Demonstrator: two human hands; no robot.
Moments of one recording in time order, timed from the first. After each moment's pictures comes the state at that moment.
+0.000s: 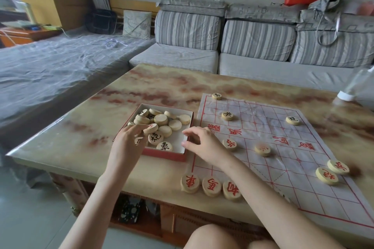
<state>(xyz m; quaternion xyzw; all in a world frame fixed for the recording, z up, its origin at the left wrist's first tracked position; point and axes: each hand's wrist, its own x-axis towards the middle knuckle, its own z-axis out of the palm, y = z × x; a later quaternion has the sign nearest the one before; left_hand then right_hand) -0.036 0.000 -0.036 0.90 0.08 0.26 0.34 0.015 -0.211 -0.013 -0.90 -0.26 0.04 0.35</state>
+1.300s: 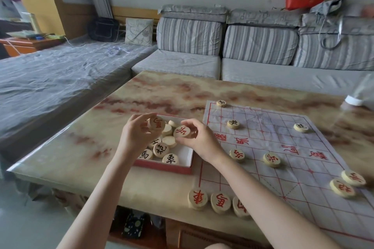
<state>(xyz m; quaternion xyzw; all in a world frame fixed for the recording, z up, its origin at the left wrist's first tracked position) 0.017 0.013 -0.012 0.84 0.05 0.26 0.47 0.054 -0.172 -0.014 -0.82 -0.22 0.00 0.53</state>
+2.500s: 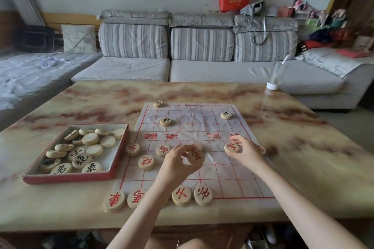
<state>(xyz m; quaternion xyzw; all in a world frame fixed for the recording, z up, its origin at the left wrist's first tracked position) -0.006 -0.262 -0.040 0.86 -0.14 0.08 0.48 0.033 -0.500 -0.052 -0.94 0.02 -0.09 0.34</state>
